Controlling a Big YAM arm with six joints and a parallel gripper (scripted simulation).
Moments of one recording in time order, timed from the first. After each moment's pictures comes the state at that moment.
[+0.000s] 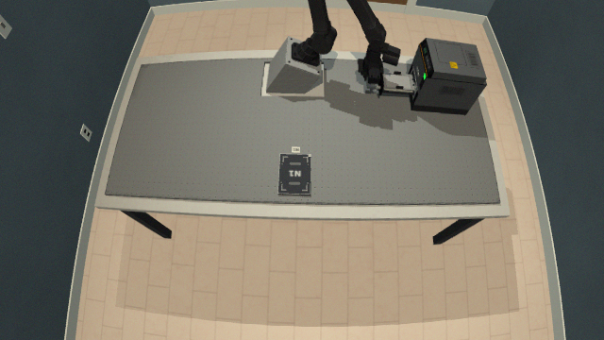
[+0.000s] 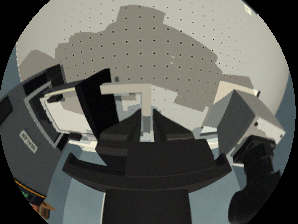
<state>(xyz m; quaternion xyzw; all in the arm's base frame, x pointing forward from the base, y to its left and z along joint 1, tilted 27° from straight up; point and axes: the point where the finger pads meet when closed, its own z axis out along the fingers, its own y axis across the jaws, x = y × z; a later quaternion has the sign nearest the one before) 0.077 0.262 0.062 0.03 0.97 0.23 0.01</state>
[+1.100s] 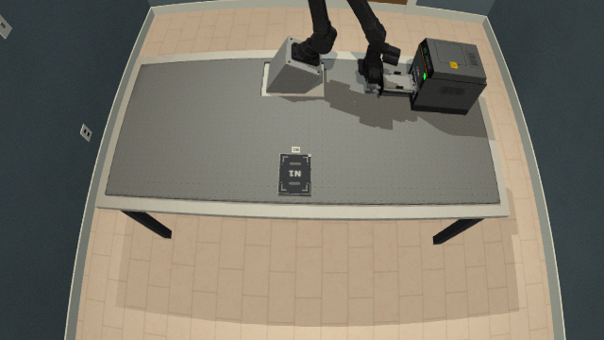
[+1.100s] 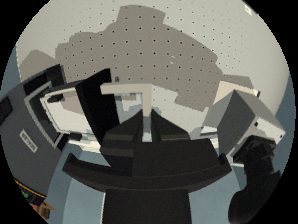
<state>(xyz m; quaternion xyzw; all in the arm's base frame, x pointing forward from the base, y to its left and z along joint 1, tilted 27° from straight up) 0.077 0.262 0.062 0.03 0.97 0.23 0.01</state>
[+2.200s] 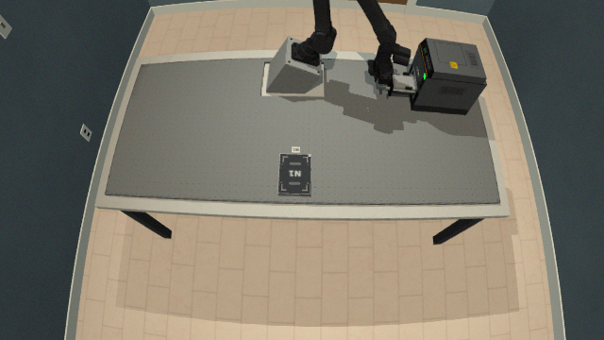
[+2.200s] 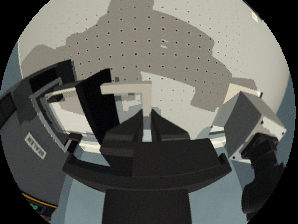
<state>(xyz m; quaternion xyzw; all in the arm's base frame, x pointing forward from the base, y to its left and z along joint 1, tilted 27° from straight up) 0.079 0.299 0.080 0.03 0.97 0.23 0.01</state>
